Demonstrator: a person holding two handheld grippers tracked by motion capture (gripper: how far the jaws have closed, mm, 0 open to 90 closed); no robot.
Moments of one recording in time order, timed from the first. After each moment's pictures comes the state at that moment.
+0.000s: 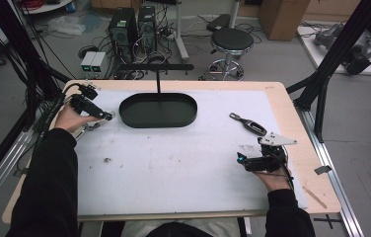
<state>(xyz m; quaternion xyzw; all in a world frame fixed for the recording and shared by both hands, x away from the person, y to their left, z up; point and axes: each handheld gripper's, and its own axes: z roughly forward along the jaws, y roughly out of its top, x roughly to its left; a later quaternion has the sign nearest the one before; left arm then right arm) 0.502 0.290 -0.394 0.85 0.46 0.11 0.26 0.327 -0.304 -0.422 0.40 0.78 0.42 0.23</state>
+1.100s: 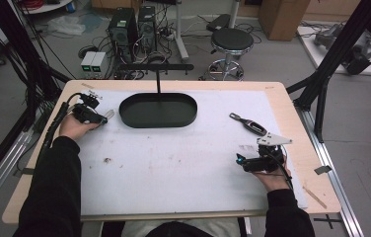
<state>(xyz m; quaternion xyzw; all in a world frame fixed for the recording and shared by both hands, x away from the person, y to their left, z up) 0.491 0.292 -0.423 0.84 0.47 0.14 0.25 0.328 -0.300 -0.425 0.40 0.79 0.39 0.24</state>
